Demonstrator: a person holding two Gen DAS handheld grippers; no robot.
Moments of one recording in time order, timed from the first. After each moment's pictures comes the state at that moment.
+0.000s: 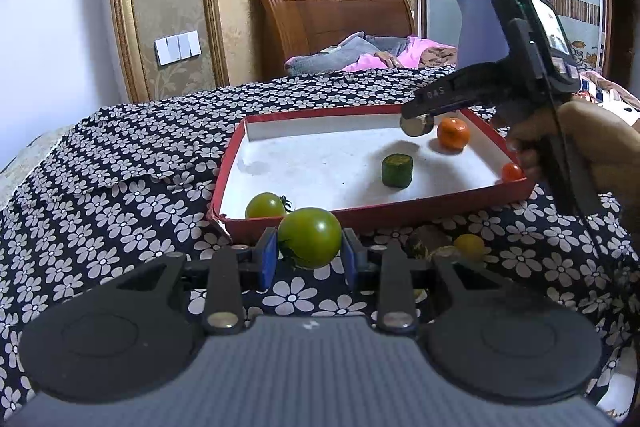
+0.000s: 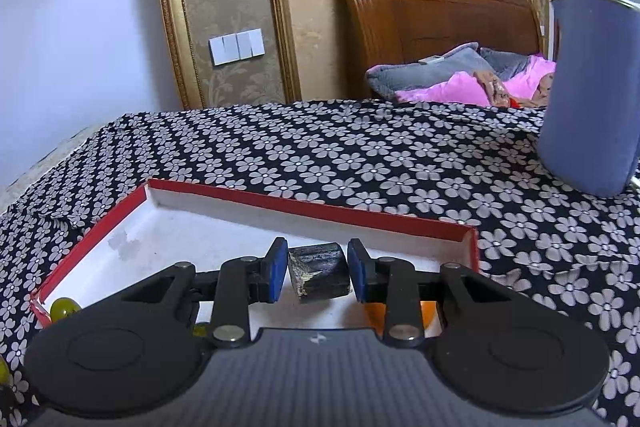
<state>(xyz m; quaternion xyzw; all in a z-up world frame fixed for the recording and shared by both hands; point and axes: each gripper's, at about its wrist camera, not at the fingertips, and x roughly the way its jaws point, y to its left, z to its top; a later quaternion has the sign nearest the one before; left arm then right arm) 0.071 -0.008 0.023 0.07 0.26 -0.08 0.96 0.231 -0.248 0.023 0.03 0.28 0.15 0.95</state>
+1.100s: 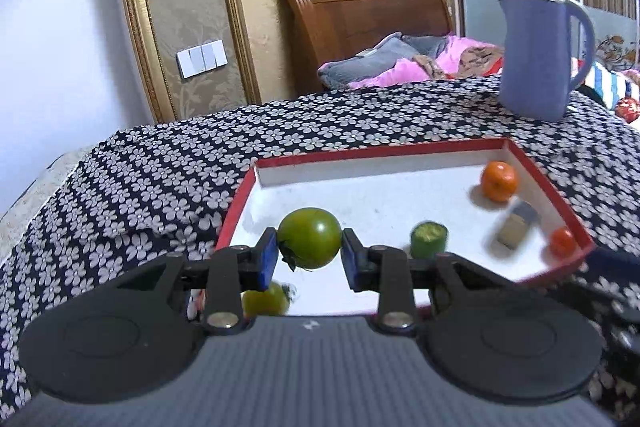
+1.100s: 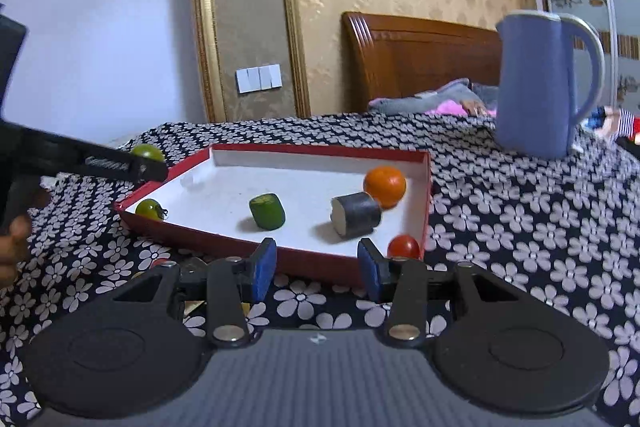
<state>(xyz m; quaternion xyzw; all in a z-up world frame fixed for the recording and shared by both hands) 0.152 -0.049 0.047 0.09 0.26 -0.01 0.96 0.057 -0.286 -0.001 0.05 0.21 0.15 0.97</state>
